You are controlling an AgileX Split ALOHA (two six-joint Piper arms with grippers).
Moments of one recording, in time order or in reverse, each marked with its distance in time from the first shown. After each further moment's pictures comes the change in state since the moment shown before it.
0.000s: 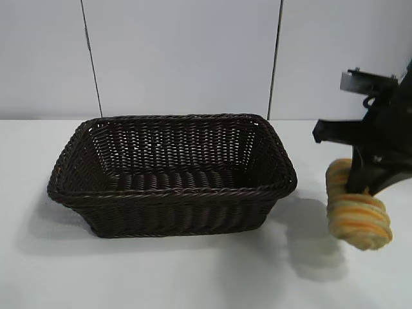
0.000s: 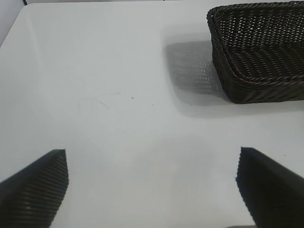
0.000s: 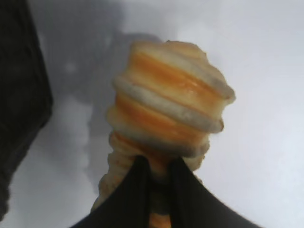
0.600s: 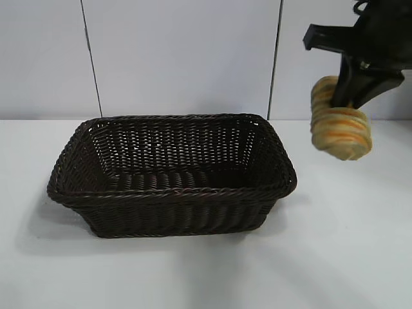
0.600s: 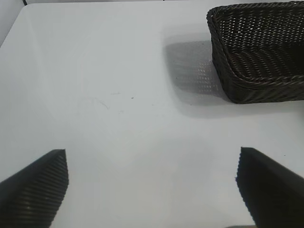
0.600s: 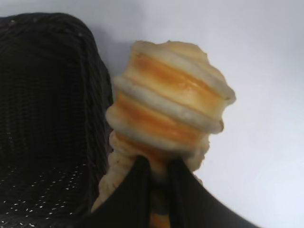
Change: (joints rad) left arm 0.000 0.000 0.000 0.000 0.000 0.000; right arm 0.208 0.214 -0.198 0.051 0.001 0.025
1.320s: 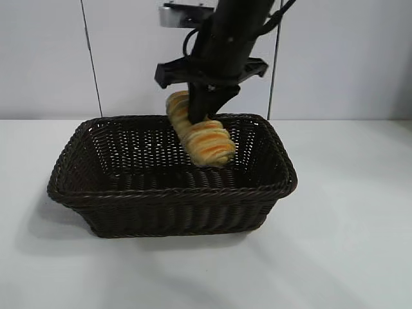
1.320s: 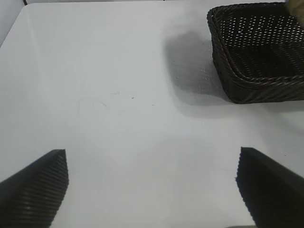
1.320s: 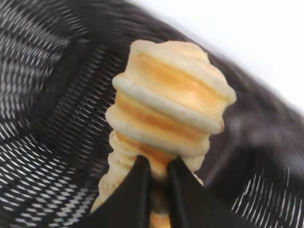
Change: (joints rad) left arm 0.000 0.000 0.000 0.000 0.000 0.000; right arm 0.204 0.361 -0.456 -0.051 0.039 -0.951
